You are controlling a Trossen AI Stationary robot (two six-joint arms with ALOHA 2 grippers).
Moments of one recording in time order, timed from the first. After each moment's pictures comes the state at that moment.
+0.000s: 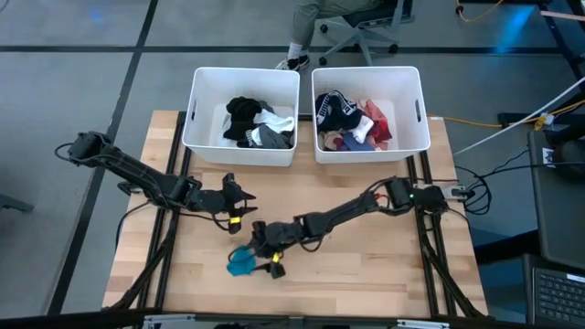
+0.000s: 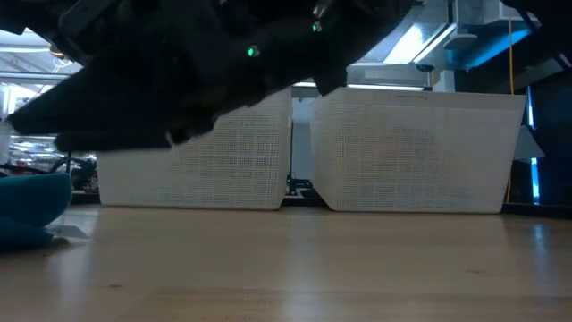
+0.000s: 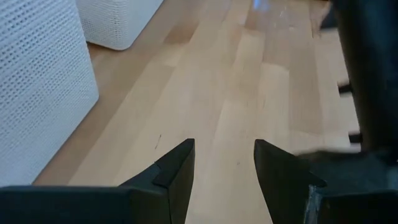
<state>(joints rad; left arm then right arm) -0.34 1.06 0.50 -0.05 -0.49 -0.37 0.26 2.33 1.62 0.25 -0.19 -0.07</state>
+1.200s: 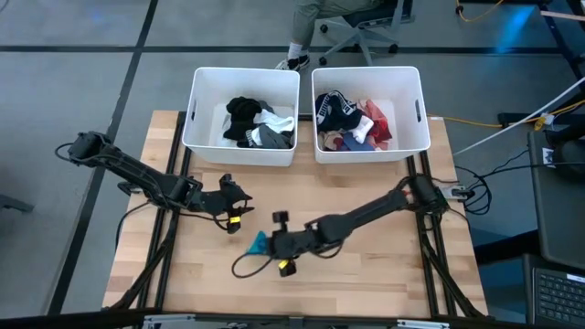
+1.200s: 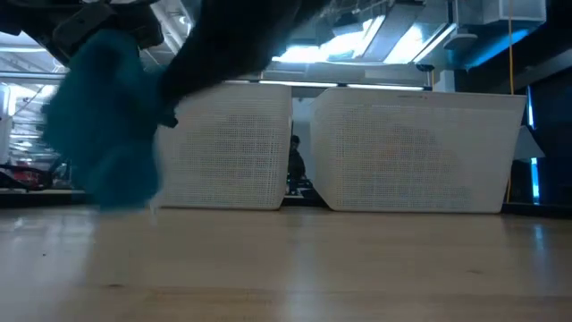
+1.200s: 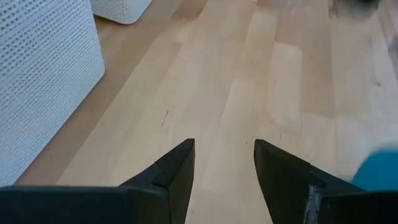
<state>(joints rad) -0.34 1.06 0.50 -0.13 -0.49 -0.44 0.36 2.16 1.66 -0.24 0.26 -0.02</state>
